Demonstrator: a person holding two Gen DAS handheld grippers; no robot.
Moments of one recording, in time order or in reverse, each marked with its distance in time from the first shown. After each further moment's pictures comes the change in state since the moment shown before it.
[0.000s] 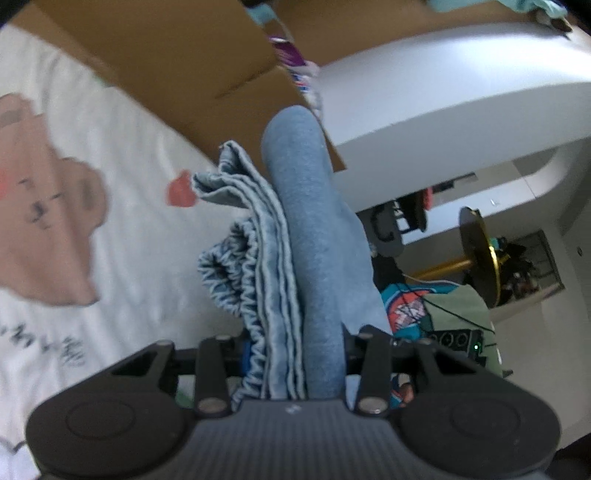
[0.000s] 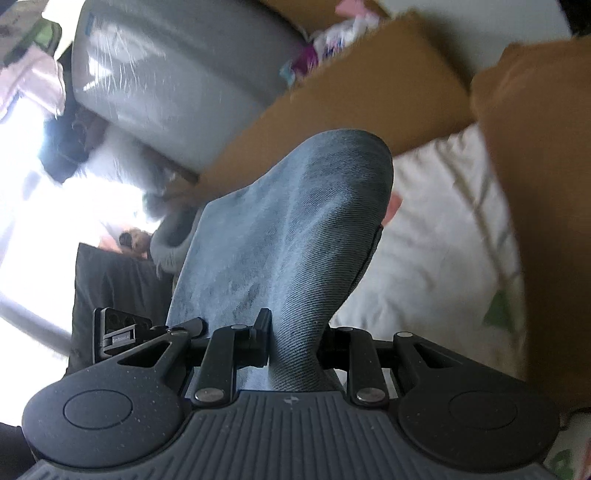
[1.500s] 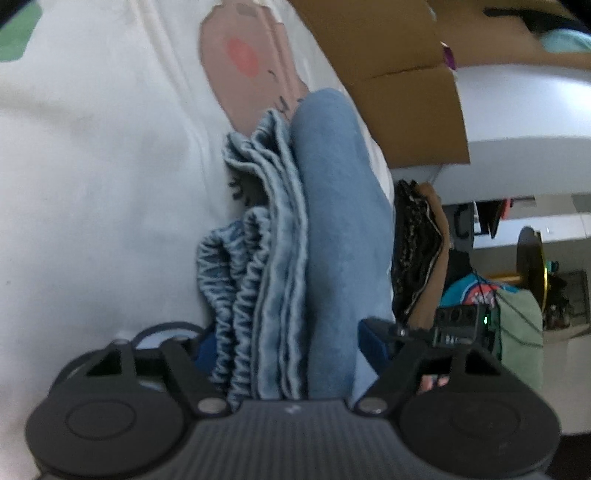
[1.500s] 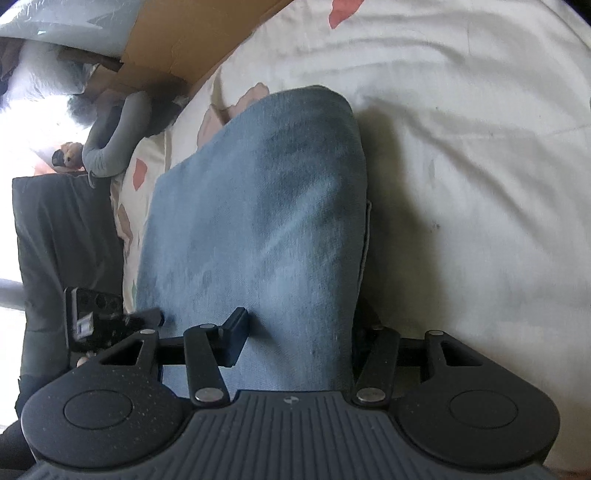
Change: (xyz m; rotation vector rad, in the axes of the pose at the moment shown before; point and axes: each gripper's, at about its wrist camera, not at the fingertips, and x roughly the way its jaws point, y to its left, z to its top) left arm -0.072 0.162 -0.069 -0.257 0.071 0.155; right arm 0.162 -0.044 -0.105 0.115 0.382 -0.101
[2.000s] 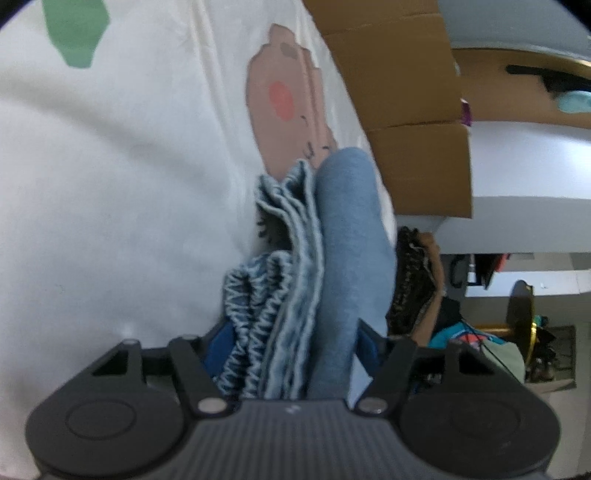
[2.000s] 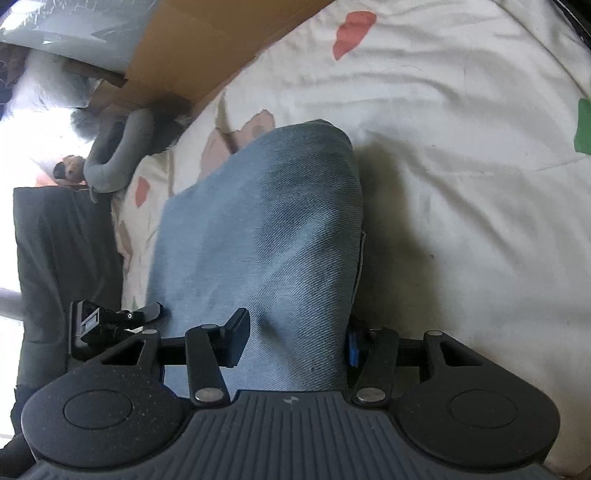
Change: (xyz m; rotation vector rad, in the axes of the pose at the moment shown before) left arm -0.022 0.010 0.001 -0.108 -0.097 -0.031; right arm -0.018 0.008 0.005 -0.009 -0.060 -0.023
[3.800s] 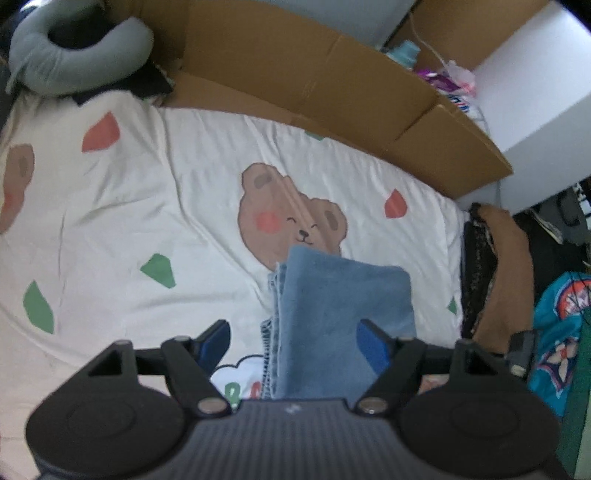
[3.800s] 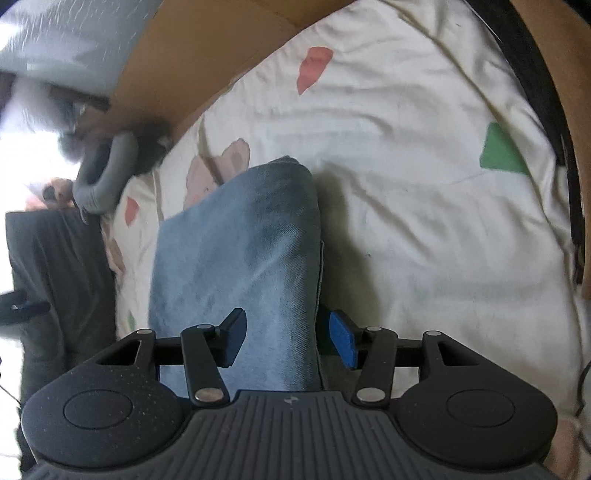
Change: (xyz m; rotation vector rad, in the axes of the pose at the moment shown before) left arm -0.085 -0.236 0.007 0.345 -0.033 0.686; right arm -0.055 -0.001 0.003 0.045 -0.012 -0.094
